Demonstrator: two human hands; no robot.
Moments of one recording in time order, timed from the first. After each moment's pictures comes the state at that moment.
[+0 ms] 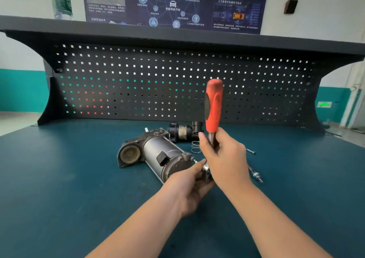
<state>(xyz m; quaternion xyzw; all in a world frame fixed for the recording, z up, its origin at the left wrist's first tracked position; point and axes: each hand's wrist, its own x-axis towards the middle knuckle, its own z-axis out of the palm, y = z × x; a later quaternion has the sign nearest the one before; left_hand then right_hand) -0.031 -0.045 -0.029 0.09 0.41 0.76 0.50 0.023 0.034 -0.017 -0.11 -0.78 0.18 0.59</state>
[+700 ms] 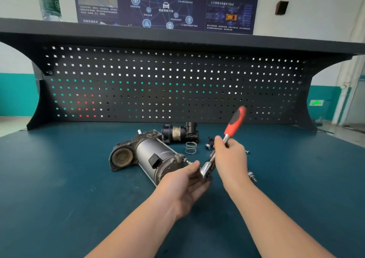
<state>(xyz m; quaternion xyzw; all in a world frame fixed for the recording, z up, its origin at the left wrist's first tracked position) -0.032 -0.042 -0.032 0.08 0.43 0.76 0.48 0.018 0.063 -0.020 -0.34 -0.65 0.46 0.50</state>
